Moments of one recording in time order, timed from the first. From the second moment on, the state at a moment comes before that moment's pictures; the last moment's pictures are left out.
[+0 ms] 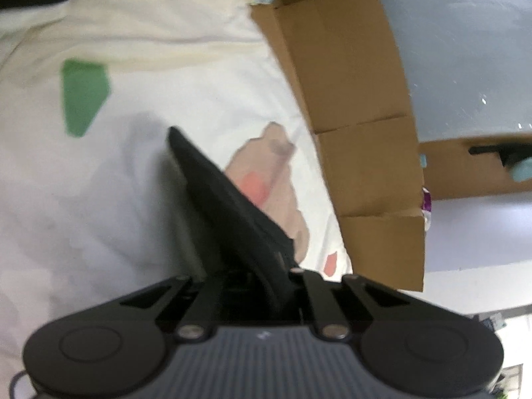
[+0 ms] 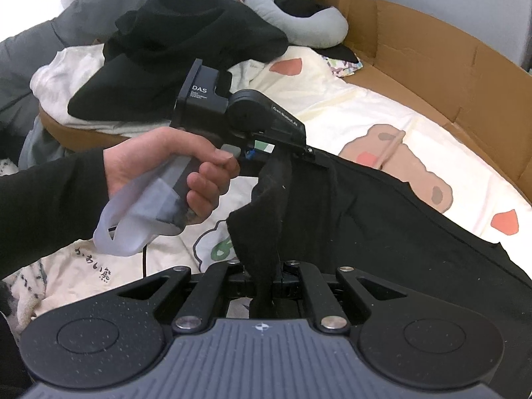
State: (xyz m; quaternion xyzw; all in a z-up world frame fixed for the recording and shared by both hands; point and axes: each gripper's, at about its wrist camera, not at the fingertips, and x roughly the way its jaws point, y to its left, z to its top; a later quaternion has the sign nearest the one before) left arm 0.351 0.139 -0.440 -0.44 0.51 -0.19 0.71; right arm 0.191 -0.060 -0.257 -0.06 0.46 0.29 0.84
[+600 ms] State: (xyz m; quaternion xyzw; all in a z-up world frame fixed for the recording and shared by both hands) left arm 0.350 0.027 -0.360 -0.35 0.48 -0.24 0.77; right arm 0.176 -0.175 -0.237 0.05 0.44 0.28 0.85
